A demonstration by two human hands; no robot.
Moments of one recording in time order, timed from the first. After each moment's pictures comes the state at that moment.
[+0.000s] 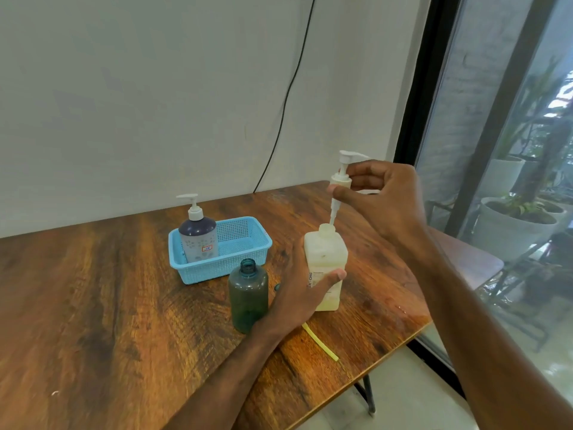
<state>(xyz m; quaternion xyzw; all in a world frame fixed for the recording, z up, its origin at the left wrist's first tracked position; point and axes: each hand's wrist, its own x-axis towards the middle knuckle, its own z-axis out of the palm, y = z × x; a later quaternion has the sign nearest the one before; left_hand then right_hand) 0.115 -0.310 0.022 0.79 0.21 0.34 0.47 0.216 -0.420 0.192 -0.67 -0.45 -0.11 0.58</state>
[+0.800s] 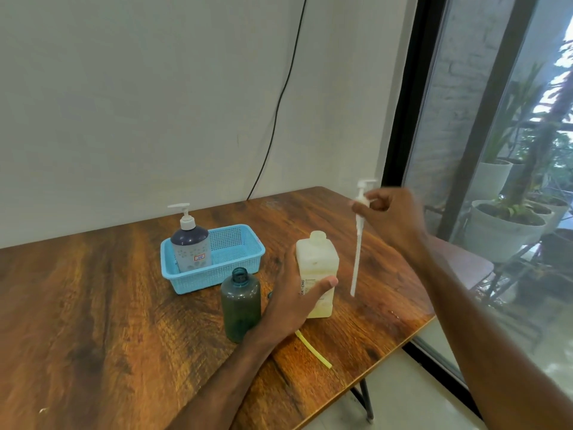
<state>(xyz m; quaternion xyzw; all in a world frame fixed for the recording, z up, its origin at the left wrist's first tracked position) 0.111 -0.310 0.024 0.78 0.19 0.34 0.49 0.283 -0.420 0.162 -0.77 -0.41 -0.12 0.48</state>
